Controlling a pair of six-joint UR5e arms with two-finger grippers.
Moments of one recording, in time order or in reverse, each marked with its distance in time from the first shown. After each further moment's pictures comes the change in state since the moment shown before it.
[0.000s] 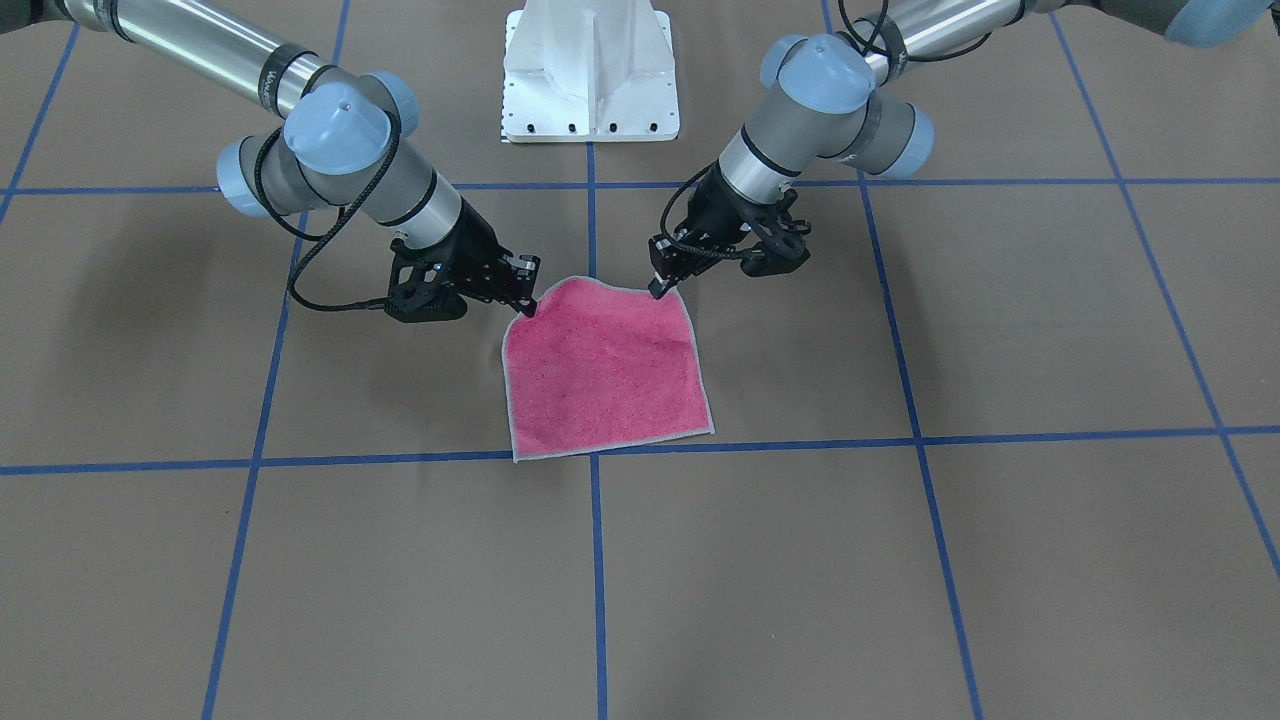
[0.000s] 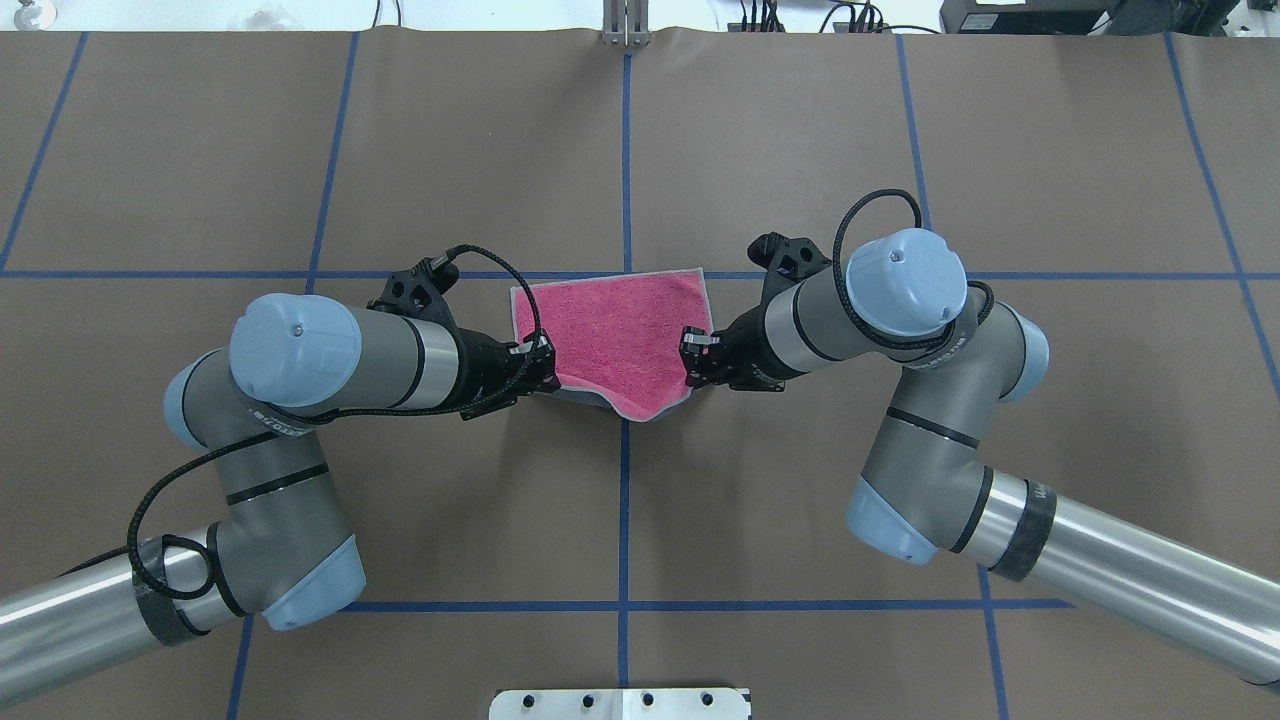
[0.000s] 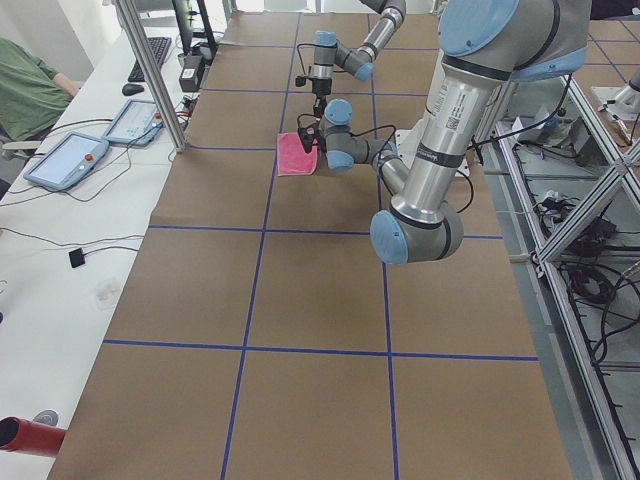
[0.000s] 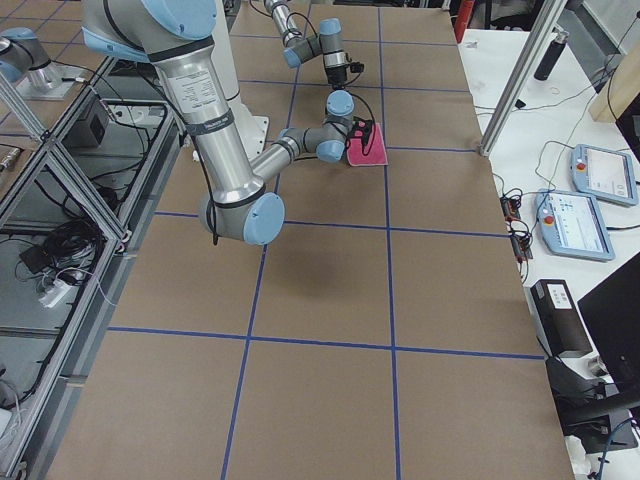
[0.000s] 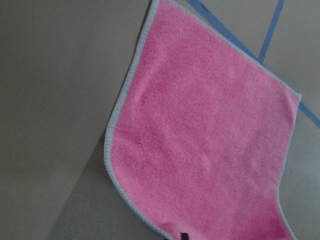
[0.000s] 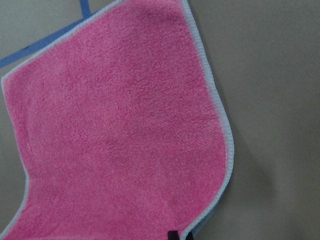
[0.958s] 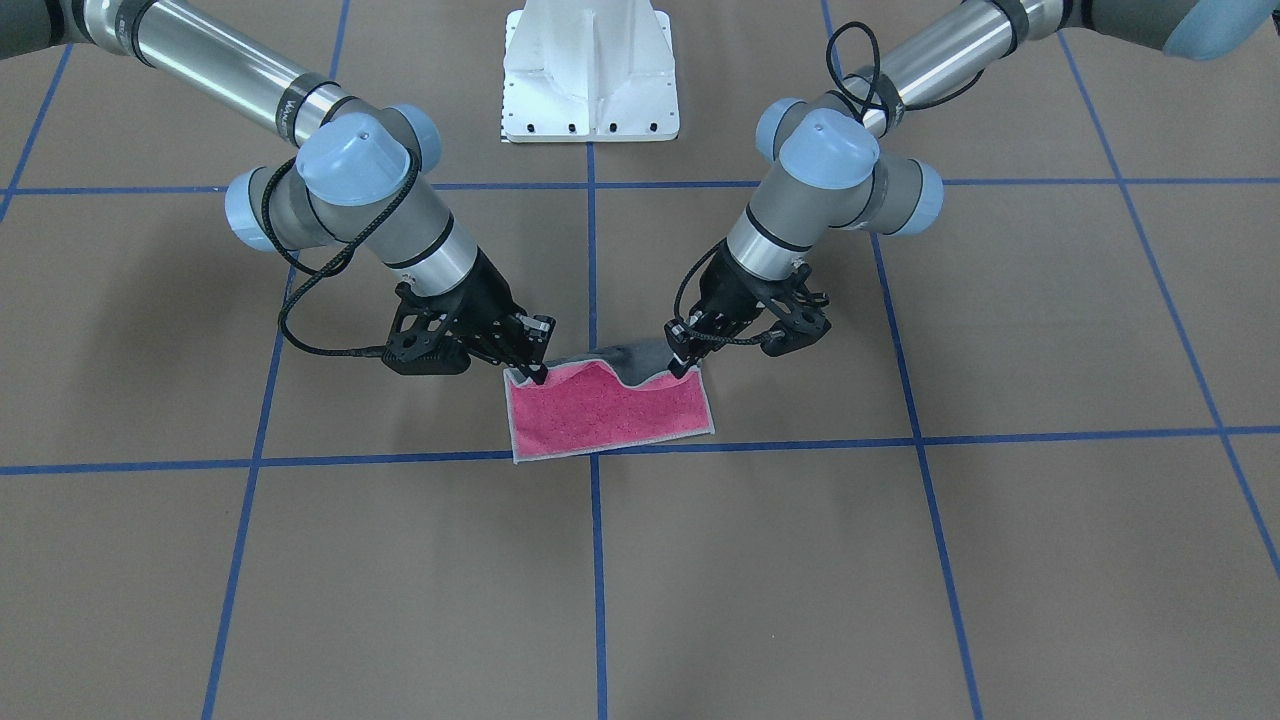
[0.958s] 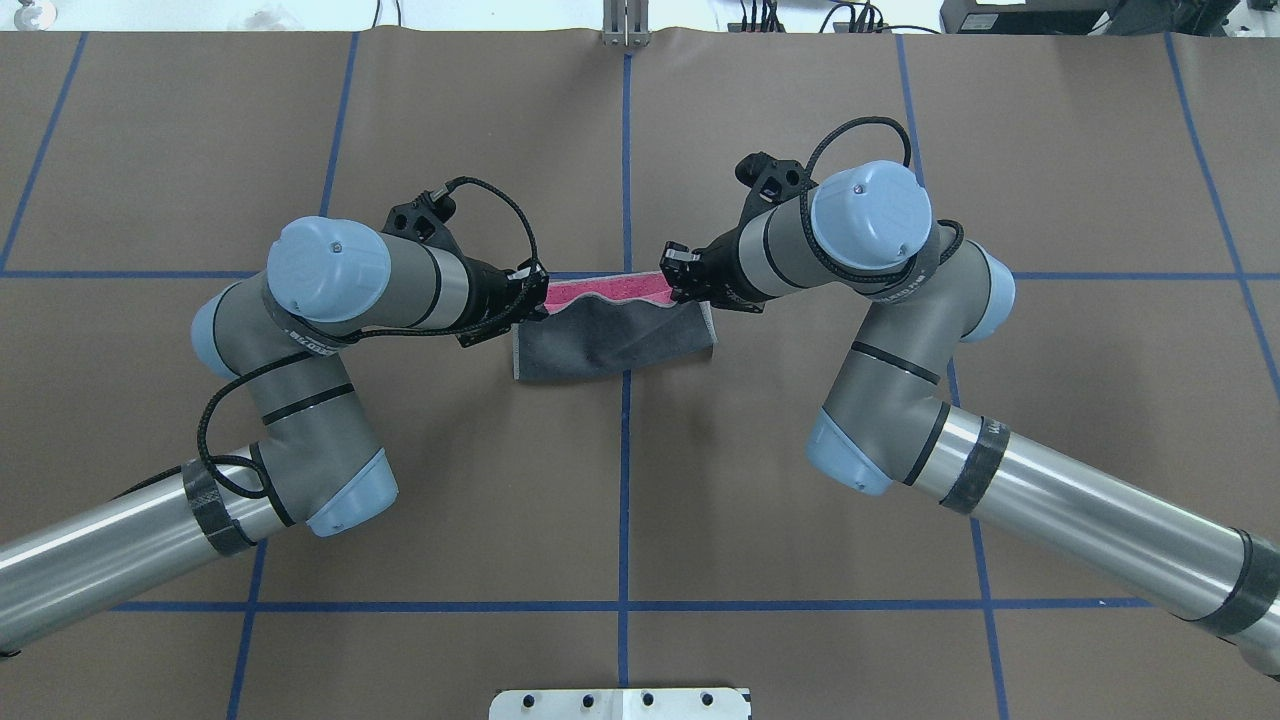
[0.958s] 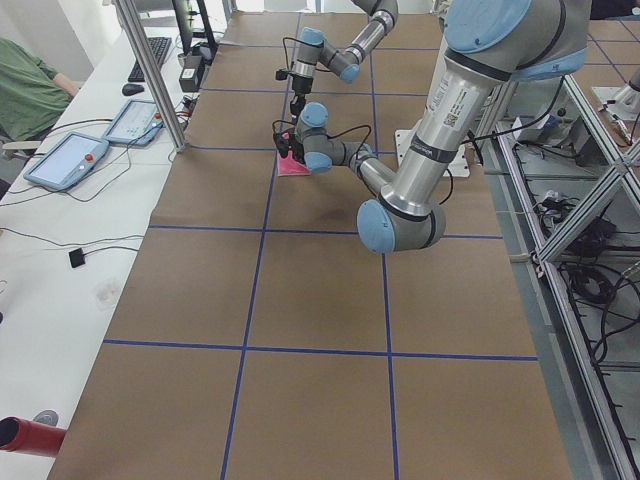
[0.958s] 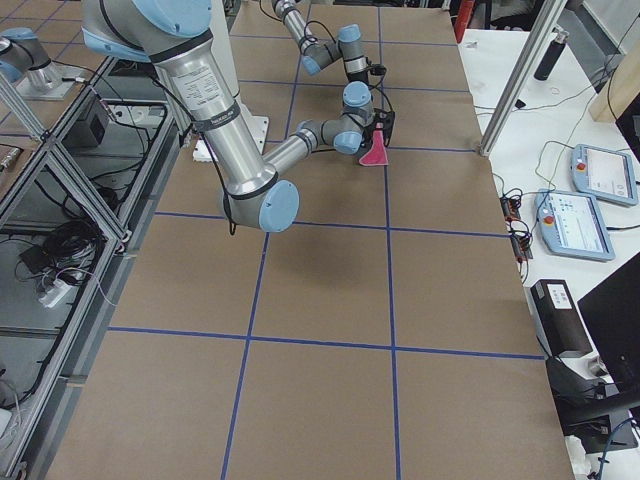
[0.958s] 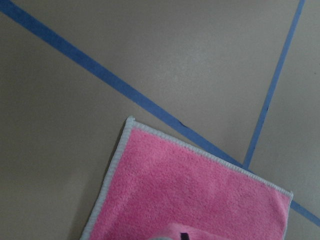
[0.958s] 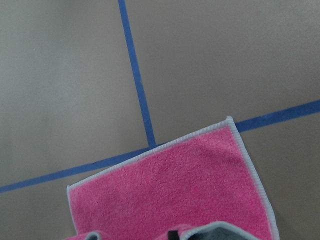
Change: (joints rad) left arm -0.088 -0.099 0.186 -0.008 -0.001 0.016; right arm 0.052 0.118 -0.128 0.001 -0.105 0.000
